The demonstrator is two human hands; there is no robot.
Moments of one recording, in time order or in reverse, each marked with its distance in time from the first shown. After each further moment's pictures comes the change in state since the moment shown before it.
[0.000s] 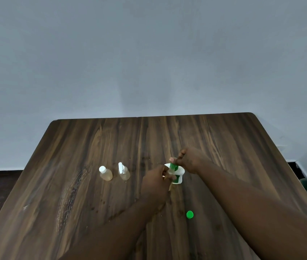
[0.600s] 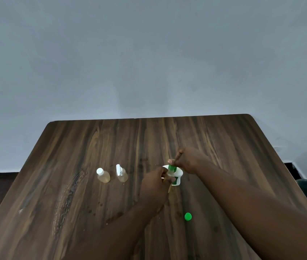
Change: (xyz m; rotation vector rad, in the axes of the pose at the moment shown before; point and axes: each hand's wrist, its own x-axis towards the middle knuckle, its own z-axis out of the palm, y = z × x) left_hand -0.001 0.005 -0.001 -0.009 -0.026 -0.004; right_hand -0.001 -0.004 -0.007 -0.023 -0.007 -0.017
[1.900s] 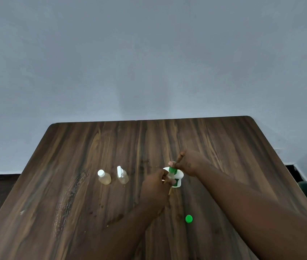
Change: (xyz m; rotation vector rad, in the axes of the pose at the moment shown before) left_hand -0.004 0.002 -0.002 -0.001 0.007 -0.012; right_hand 0.001 0.001 0.003 -0.022 0.024 0.007
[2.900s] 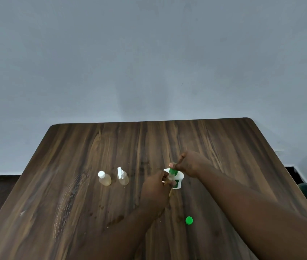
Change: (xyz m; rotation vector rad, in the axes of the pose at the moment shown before) left_hand -0.001 0.002 -0.002 -0.024 -0.008 0.002; right_hand -0.005 -0.001 -0.004 -0.049 0.032 -0.003
